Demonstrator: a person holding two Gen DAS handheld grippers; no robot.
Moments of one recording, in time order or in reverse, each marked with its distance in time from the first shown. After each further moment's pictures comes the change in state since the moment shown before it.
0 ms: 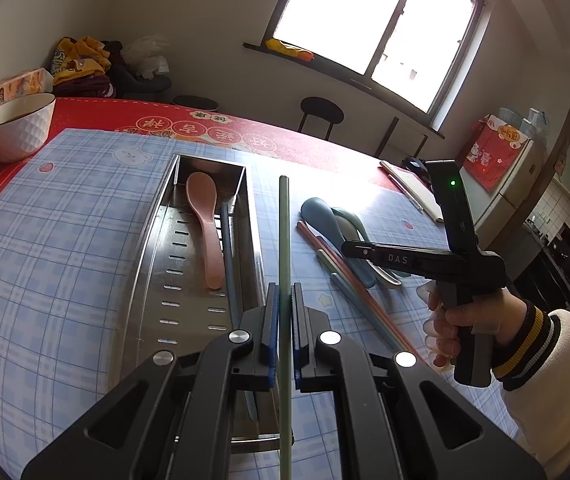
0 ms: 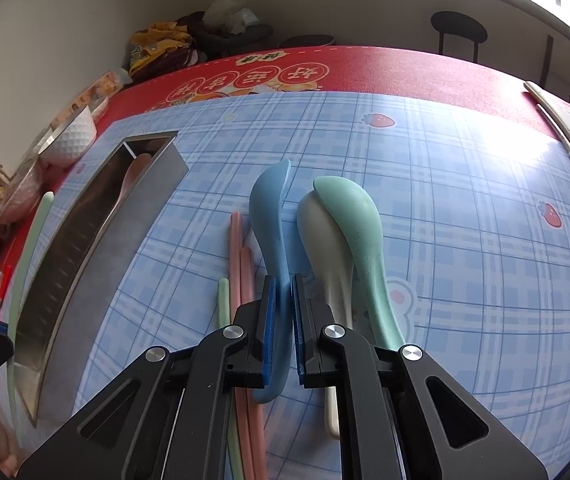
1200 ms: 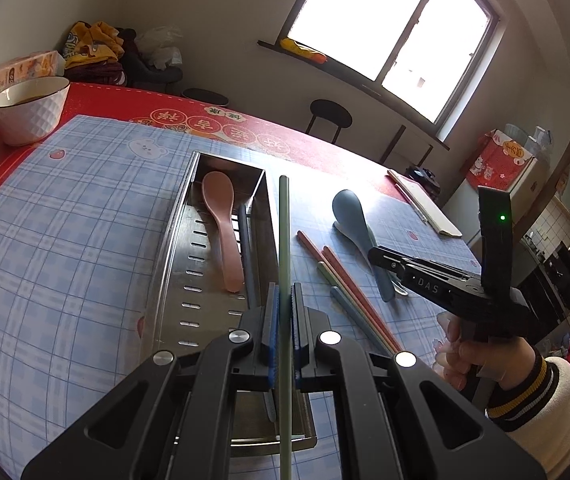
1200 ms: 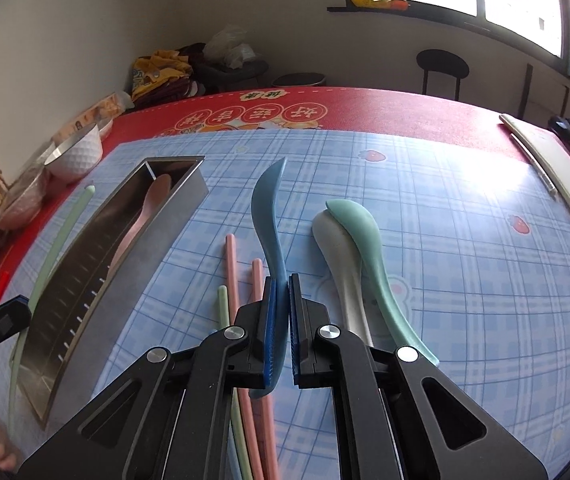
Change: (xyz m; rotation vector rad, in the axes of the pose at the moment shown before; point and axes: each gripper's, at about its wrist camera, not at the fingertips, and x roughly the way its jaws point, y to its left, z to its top) left arm -0.004 0.026 0.009 -0.071 0.008 -0.011; right arm -0.038 0.024 -0.019 0.000 -0.153 -0.052
